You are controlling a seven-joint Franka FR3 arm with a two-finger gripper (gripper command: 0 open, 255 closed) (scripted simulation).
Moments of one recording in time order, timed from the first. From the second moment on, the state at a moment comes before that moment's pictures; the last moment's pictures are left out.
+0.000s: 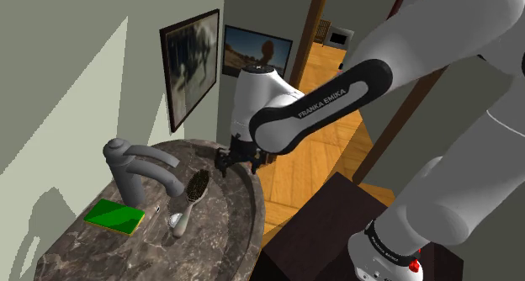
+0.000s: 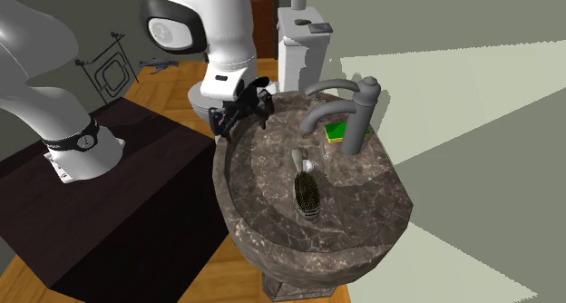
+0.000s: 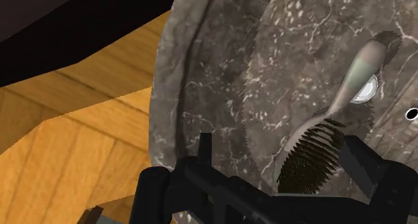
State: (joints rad) arm -0.02 -0.01 0.46 -2.45 0.07 2.45 0.88
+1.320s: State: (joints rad) arm 0.21 0.72 0.29 -1.93 -0.20 2.66 1.39
